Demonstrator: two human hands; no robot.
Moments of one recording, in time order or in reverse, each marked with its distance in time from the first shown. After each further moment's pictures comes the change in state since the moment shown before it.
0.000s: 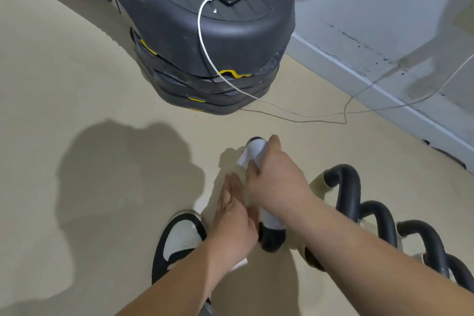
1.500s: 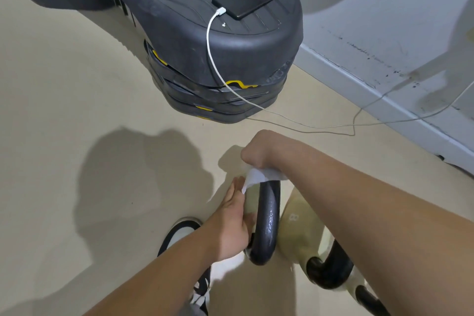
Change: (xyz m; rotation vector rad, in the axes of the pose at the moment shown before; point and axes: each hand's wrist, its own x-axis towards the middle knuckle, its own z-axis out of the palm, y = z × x) left_hand 0.022 -0.002 -0.021 -0.017 -0.168 0.093; right_hand 0.065 -0.041 -0.035 -0.290 -0.389 0.038
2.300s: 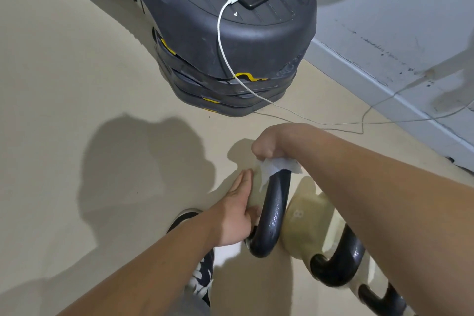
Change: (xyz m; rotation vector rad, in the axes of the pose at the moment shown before) left_hand 0.005 -0.001 -0.011 0.046 -0.106 -0.075; right_hand 0.029 0.003 -0.004 -0.184 -0.154 0.066
